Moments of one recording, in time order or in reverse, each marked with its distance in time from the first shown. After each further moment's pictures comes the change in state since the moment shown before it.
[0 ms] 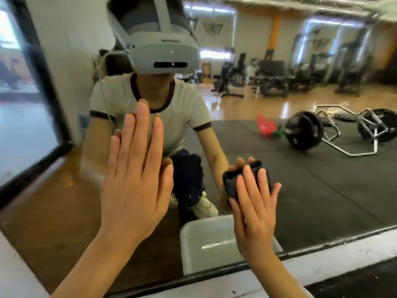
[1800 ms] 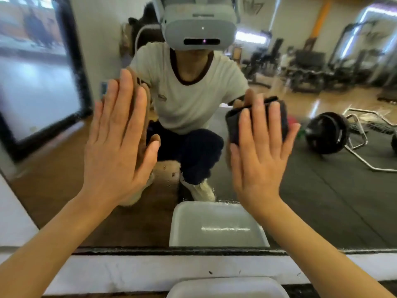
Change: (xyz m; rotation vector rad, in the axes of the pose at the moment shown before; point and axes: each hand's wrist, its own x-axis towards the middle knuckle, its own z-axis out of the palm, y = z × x) left_hand 0.001 0.008 0.002 0.024 0.024 -0.041; right_hand 0.085 0.035 -0.014 -0.099 -0.019 -0.211
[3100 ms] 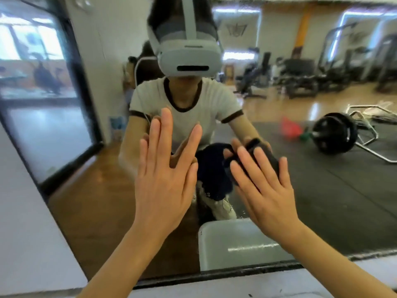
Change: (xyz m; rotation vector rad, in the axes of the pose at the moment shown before) left_hand -0.004 0.004 0.005 0.010 -0.017 0.011; right_hand -0.032 -0.019 0.007 -0.125 -0.078 -0.225
